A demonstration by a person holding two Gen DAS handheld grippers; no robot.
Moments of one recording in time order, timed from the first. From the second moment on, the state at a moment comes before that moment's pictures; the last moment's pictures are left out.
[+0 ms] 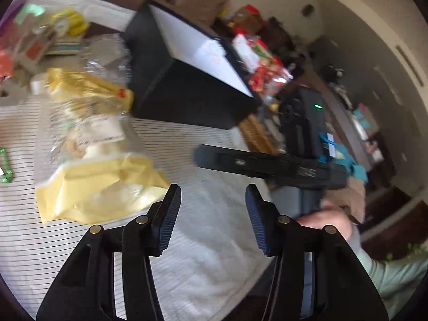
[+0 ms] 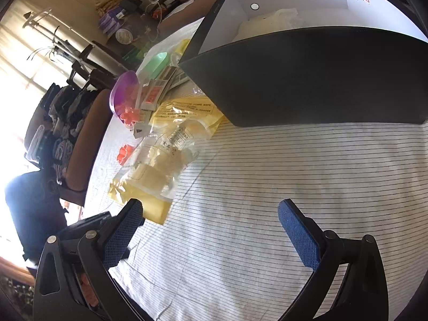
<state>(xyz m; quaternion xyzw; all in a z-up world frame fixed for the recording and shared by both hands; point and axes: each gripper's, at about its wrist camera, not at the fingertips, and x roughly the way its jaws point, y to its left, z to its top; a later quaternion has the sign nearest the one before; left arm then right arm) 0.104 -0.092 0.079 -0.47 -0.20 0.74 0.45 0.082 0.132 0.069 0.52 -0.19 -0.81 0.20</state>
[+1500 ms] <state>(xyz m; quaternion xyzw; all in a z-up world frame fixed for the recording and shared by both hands) 0.056 -0.160 -0.023 -0.52 -0.52 0.64 0.24 0.071 0.091 0.040 0.51 -0.20 -0.79 0.26</state>
